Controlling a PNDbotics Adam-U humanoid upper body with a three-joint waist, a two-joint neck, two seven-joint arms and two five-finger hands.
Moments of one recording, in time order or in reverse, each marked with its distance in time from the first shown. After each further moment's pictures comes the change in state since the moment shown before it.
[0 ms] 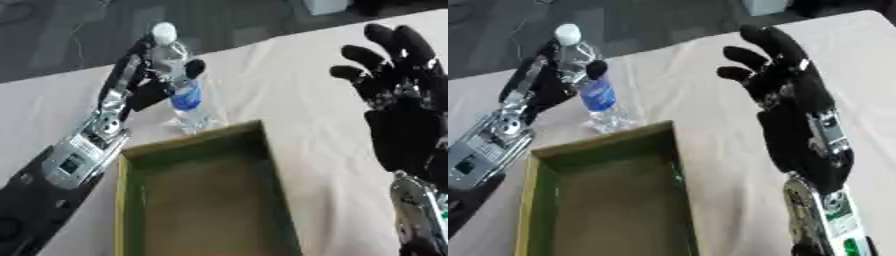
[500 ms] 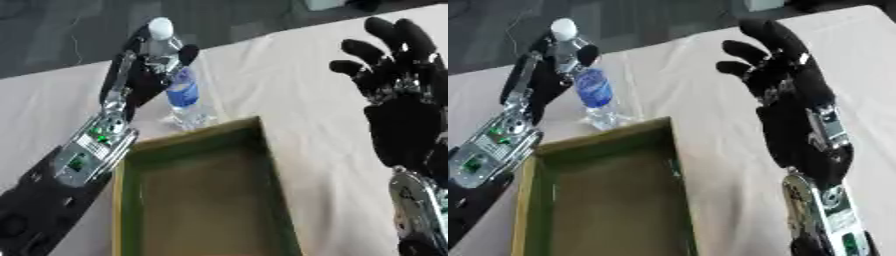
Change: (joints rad) left arm 0.000 -0.032 0.008 0.014 0.073 -0.077 0.081; right arm -0.003 0.001 0.000 -0.001 0.000 0.001 0.000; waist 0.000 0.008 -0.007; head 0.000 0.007
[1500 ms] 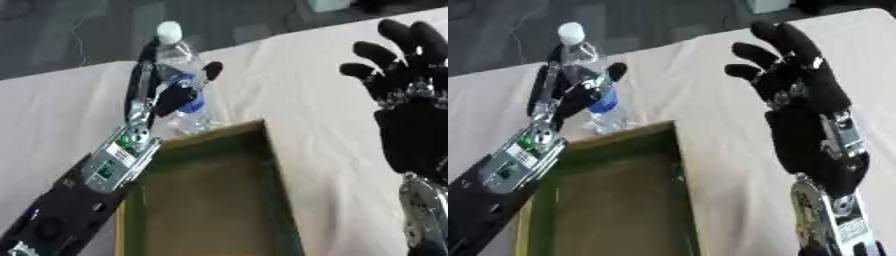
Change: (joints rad) left arm -0.011 -0.068 -0.003 0.053 -0.138 -0.009 0.111; right arm -0.015 0.009 0.000 -0.005 -0.005 0.004 0.004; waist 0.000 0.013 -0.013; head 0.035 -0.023
